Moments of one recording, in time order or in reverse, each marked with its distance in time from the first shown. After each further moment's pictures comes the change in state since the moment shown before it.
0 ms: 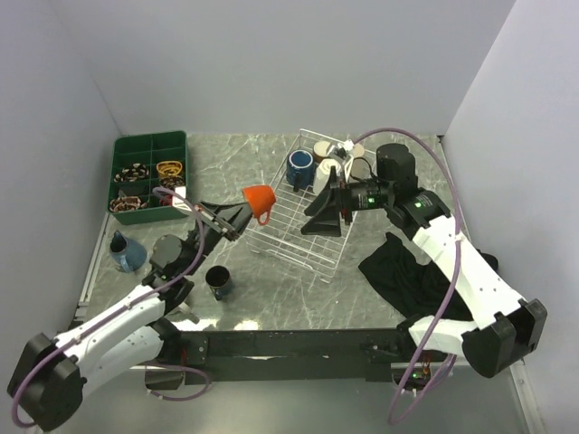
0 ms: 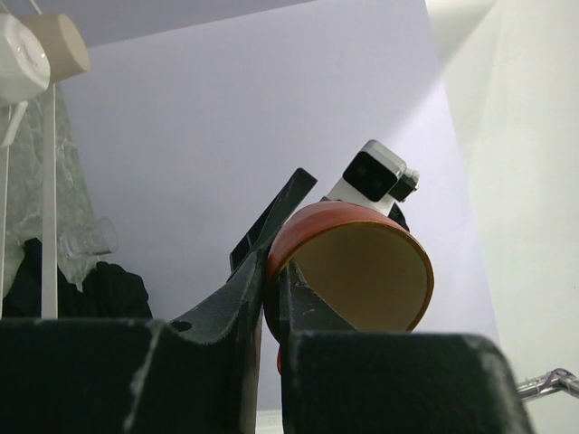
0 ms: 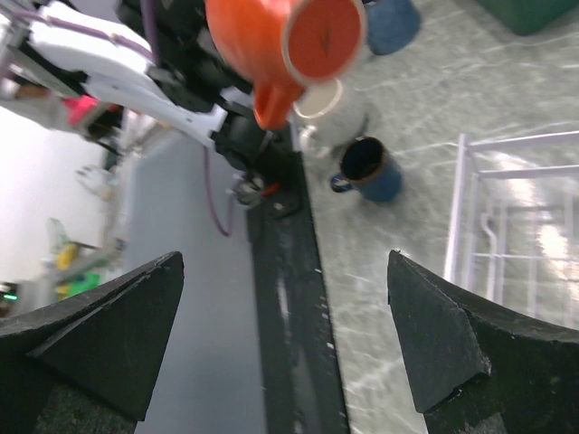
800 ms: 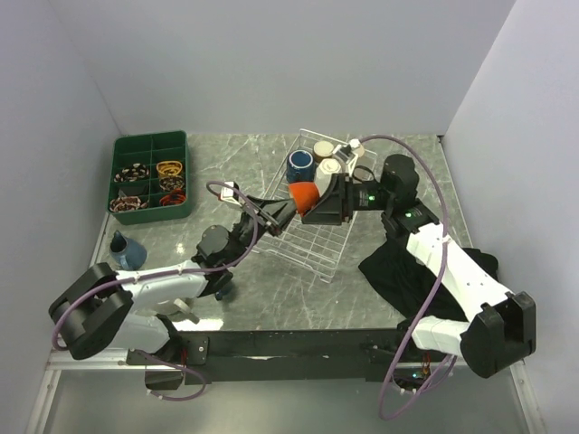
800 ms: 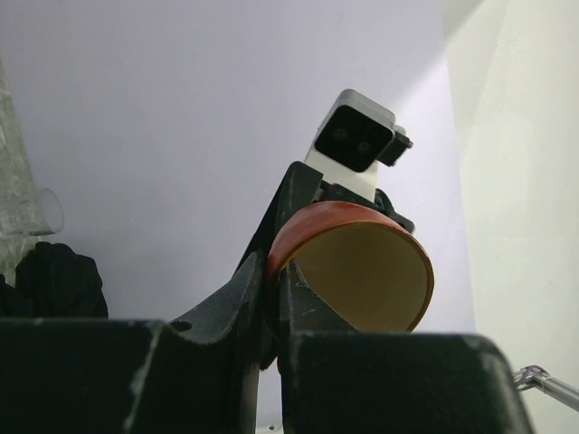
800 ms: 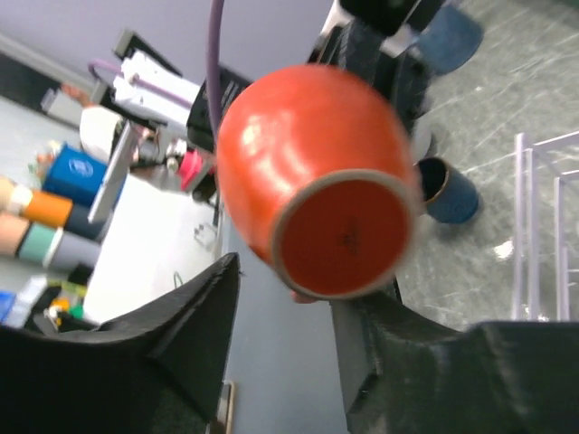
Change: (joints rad) left arm -0.249 0.482 0.156 0.344 -0.161 -0.052; right arm -0.043 0.012 -0.222 0.544 -0.101 0.560
